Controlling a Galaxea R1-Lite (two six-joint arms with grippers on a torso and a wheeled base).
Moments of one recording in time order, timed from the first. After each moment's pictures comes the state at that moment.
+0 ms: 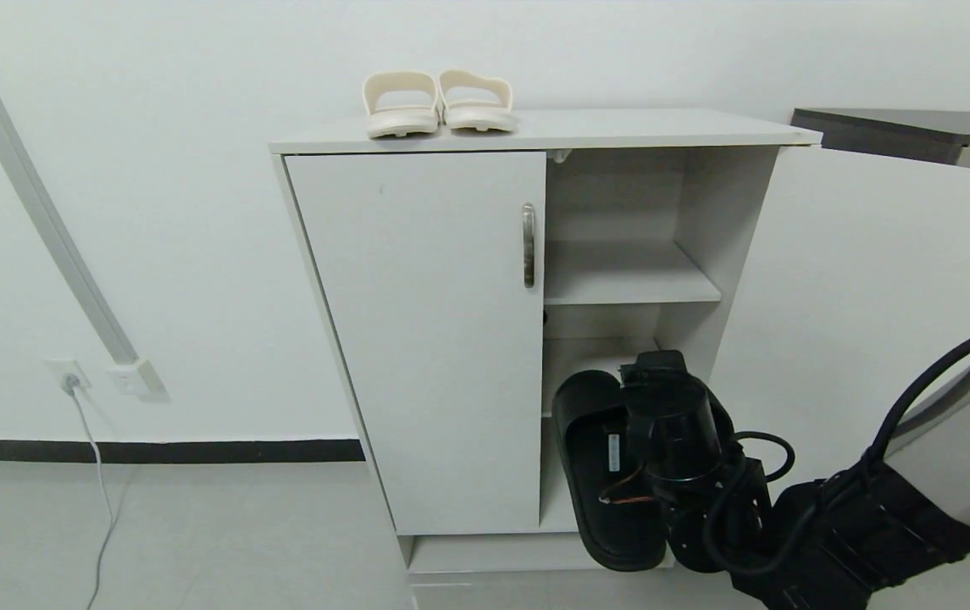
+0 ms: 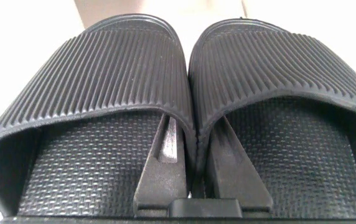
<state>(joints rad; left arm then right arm) 0.06 0.09 -0.01 -0.01 0.09 0.06 0.79 2.03 -0.82 -0.83 -0.76 0.23</state>
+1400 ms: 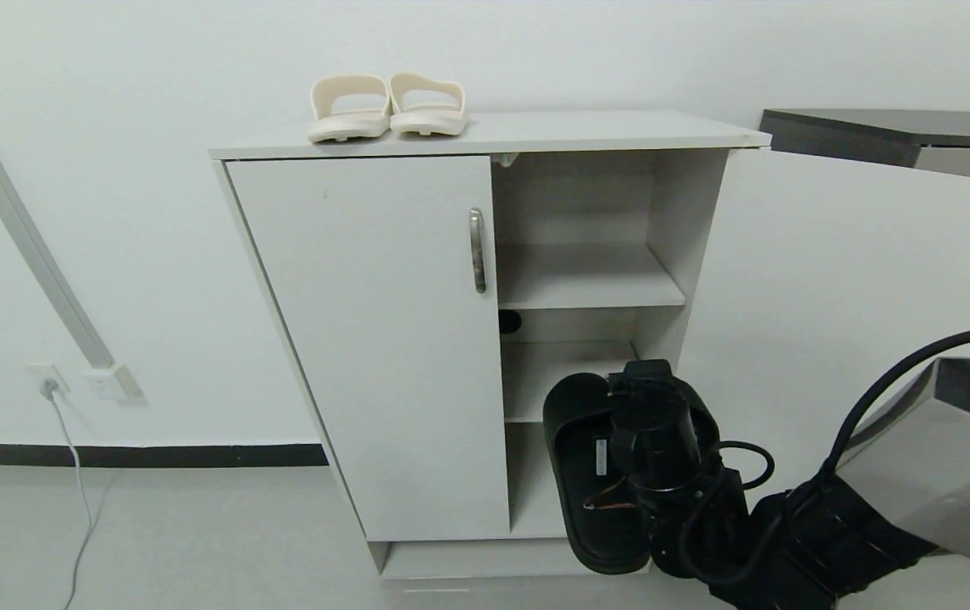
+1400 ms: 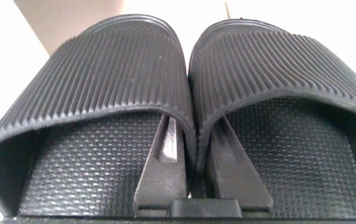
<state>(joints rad) 0.00 0.00 0.00 0.00 -0.02 0.01 0.81 2.10 -0.84 -0.91 -0.78 0.24</state>
